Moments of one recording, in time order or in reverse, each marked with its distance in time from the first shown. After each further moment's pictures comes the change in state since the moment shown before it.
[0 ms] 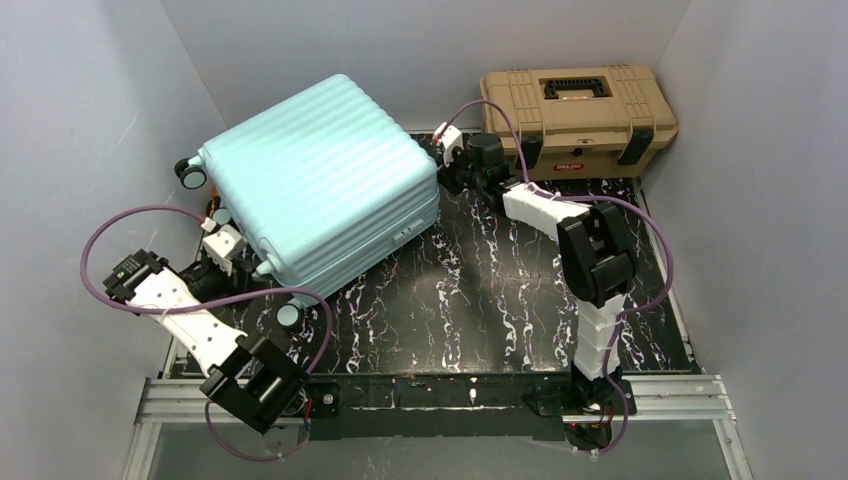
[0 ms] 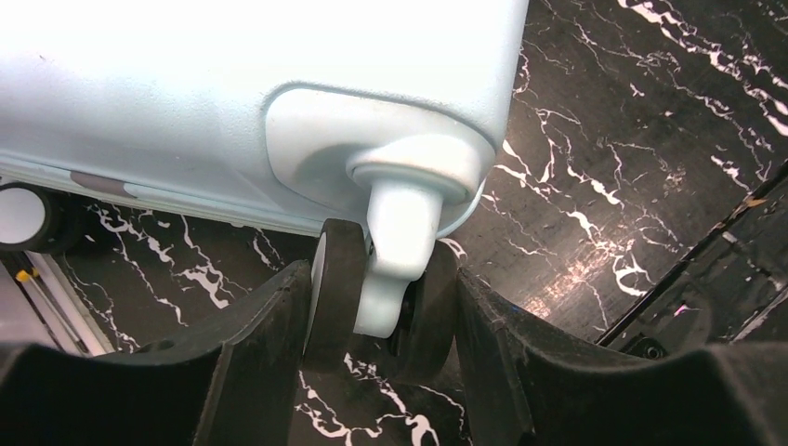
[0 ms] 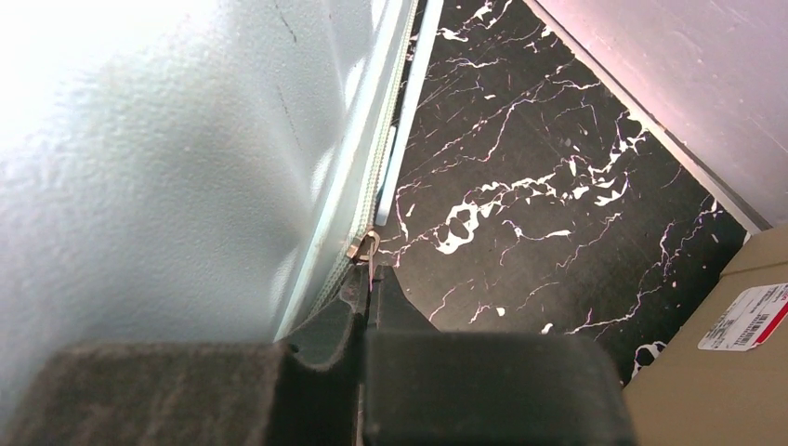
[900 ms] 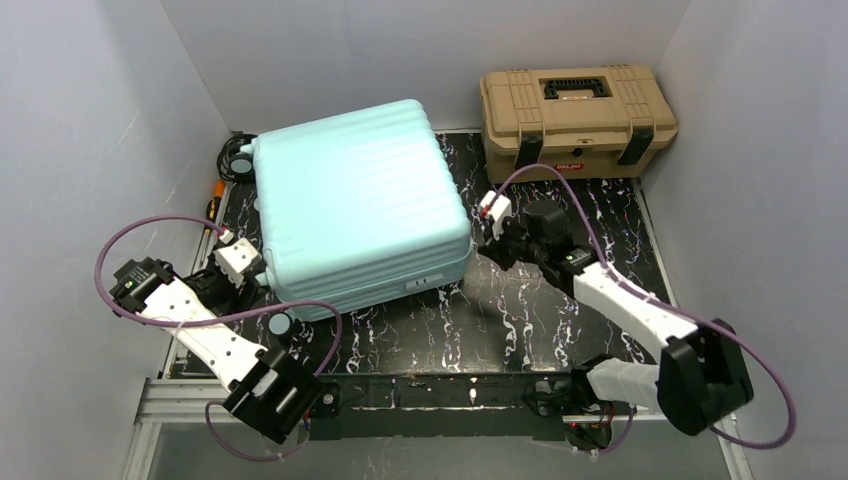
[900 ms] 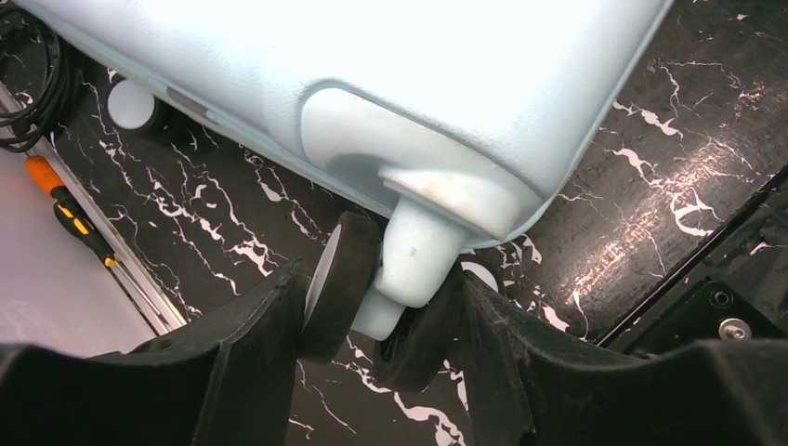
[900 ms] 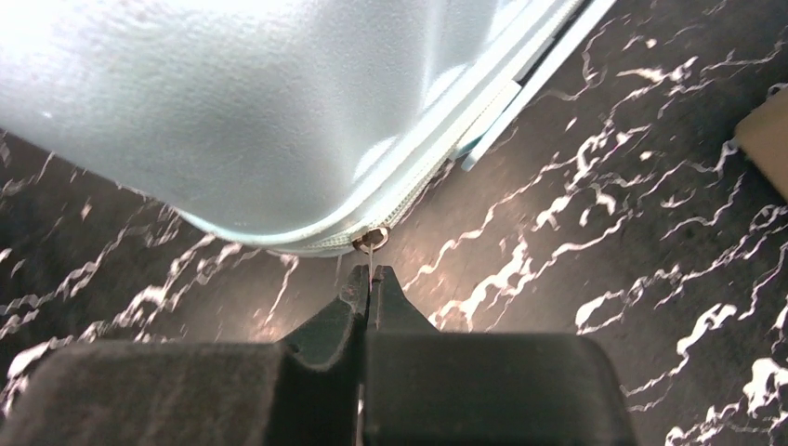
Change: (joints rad) left arm 0.022 -0.093 -0.013 0.005 -0.077 0.144; right arm 0.002 -0.760 -0.680 -0.219 -0.041 -0.031
